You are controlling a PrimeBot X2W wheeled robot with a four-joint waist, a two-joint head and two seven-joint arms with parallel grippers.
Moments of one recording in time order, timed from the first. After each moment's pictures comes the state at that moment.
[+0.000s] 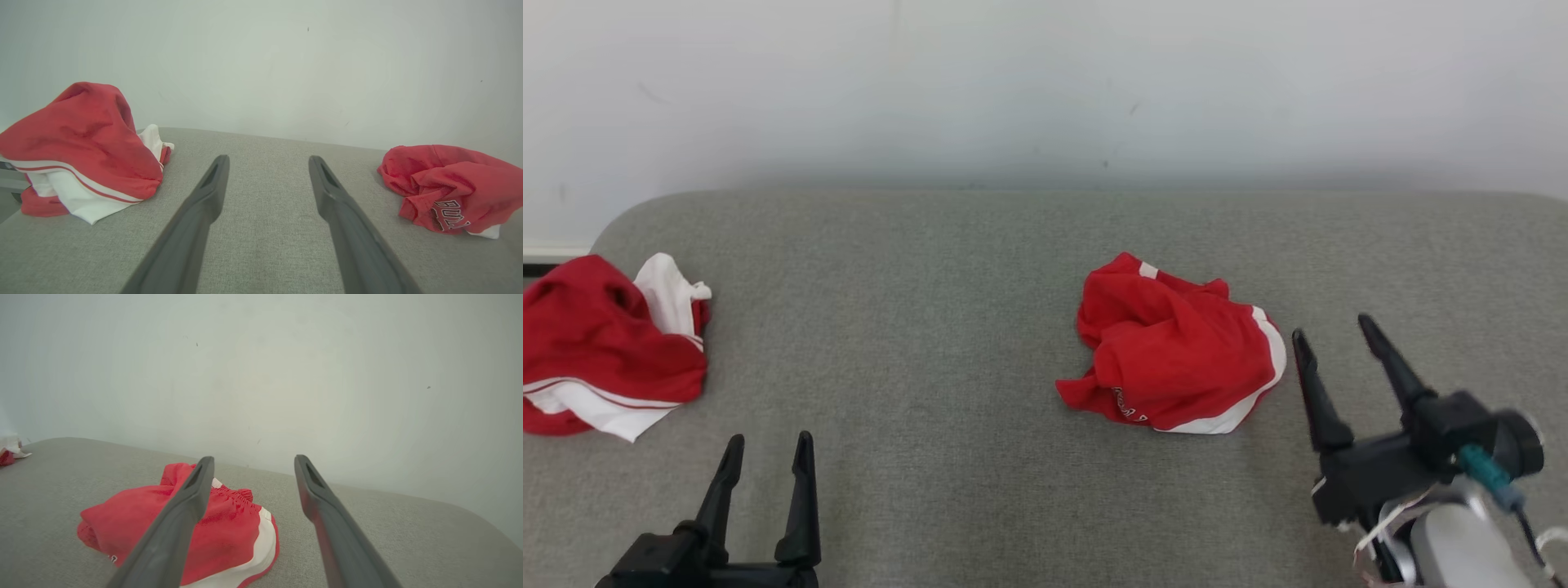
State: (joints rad) left arm -0.02 0.10 0.03 0.12 -0.21 -0.11 -0.26; right arm -0.24 -0.18 0.11 0.30 0.11 0.13 -0.25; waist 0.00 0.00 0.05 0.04
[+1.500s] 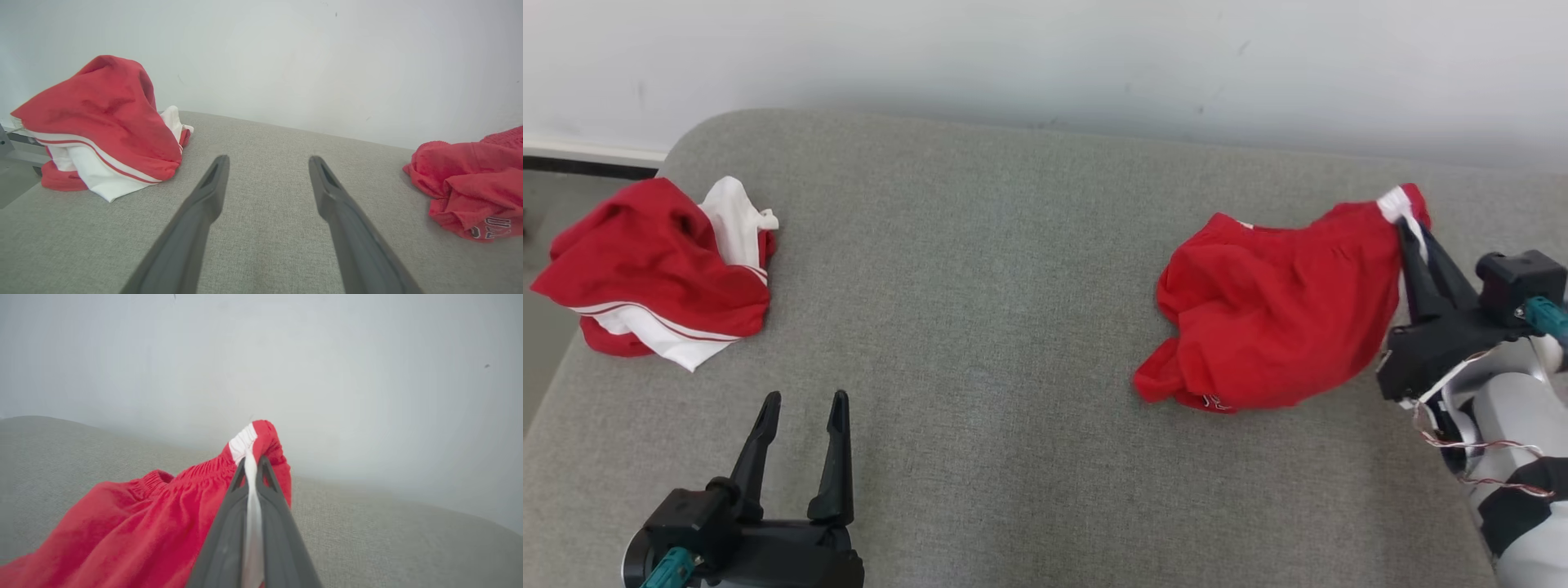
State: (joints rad) left arm -0.11 0.05 -0.01 0.16 -0.21 -0.12 -0.26; right arm -0.65 -0.36 0.21 0.76 0.28 0.13 -0.26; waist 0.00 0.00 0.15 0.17
